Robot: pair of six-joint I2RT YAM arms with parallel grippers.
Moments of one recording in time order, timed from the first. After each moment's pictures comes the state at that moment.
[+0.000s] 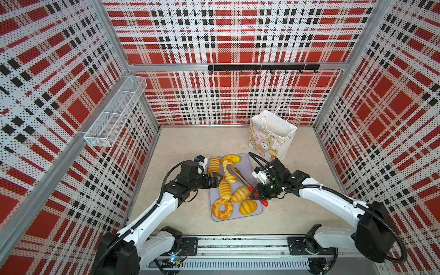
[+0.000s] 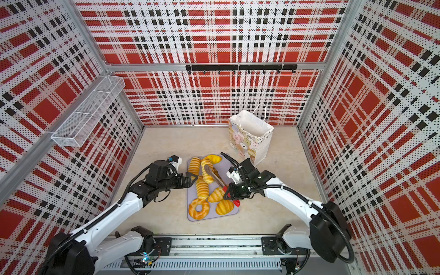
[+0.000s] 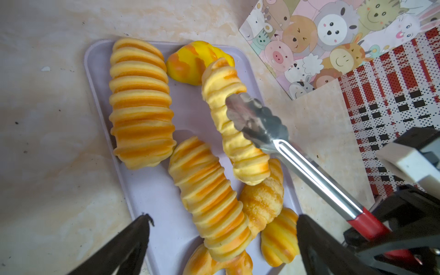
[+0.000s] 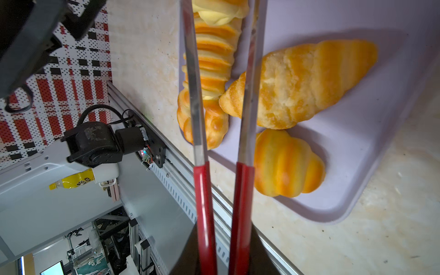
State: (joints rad) left arm -0.40 1.04 0.64 -0.29 0.31 -0.47; right arm 0.67 1.26 0.87 -0.64 -0.58 0.53
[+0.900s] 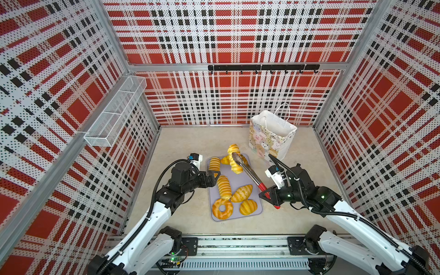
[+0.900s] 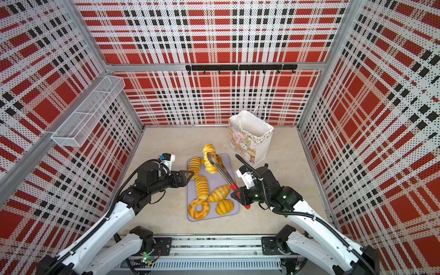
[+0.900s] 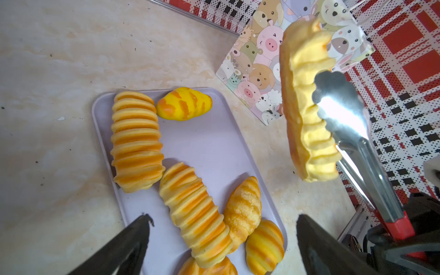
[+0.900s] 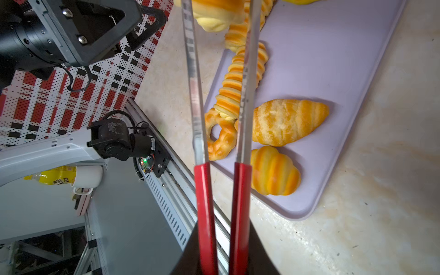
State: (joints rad) left arm -0.36 0.88 0.62 -0.25 0.36 -0.47; right arm 0.67 0.85 0.75 -0.61 -0.43 0.42
